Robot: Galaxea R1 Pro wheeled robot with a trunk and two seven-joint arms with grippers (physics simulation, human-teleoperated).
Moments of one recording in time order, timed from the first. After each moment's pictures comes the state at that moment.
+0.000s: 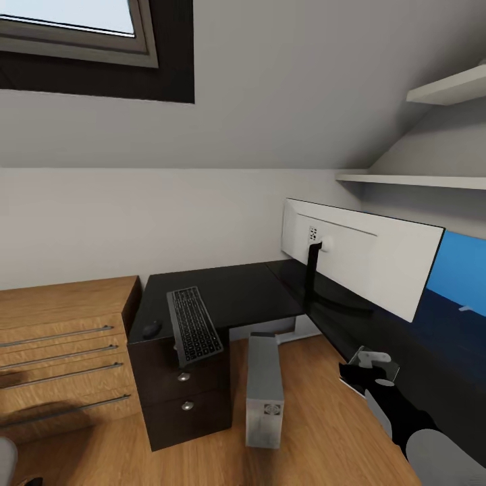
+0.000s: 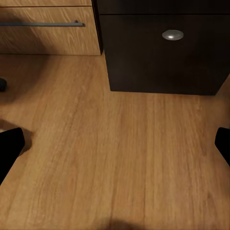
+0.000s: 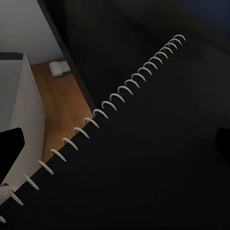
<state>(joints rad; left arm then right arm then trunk) -0.04 -0.05 -0.42 -0.54 0.39 -0.44 0.56 -0.64 -0.18 0.04 -0.46 -0.11 0.10 -0.07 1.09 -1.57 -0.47</state>
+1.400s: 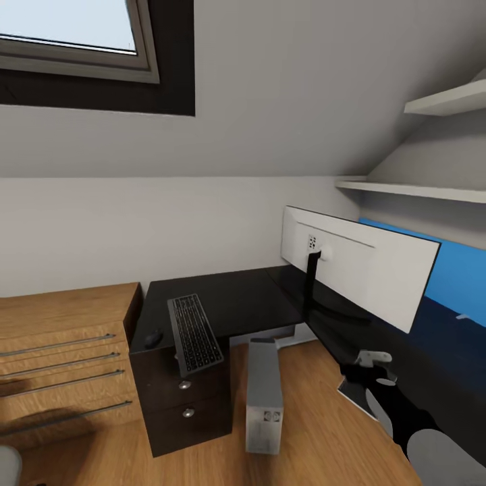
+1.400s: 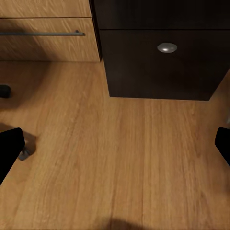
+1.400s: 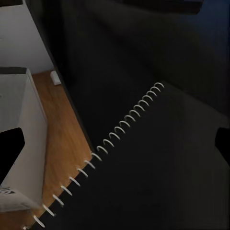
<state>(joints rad) -0.04 -0.05 -0.43 -0.54 0.39 -0.43 0.56 -0.64 -0.19 0.04 -0.47 -0.12 0.10 -0.07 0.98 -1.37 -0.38</state>
